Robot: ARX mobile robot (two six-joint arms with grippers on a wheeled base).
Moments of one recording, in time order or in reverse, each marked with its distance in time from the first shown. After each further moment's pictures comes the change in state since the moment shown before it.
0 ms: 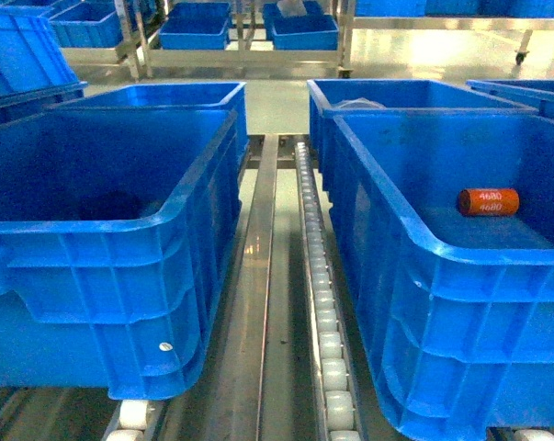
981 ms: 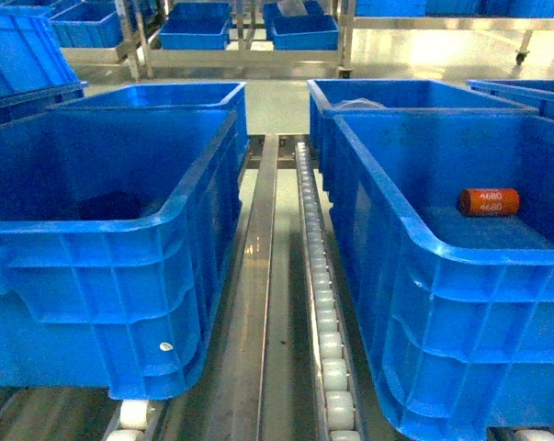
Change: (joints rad) left arm 0.000 0.000 0.000 0.000 0.000 0.000; right arm 0.000 0.000 0.000 0.000 0.000 0.000
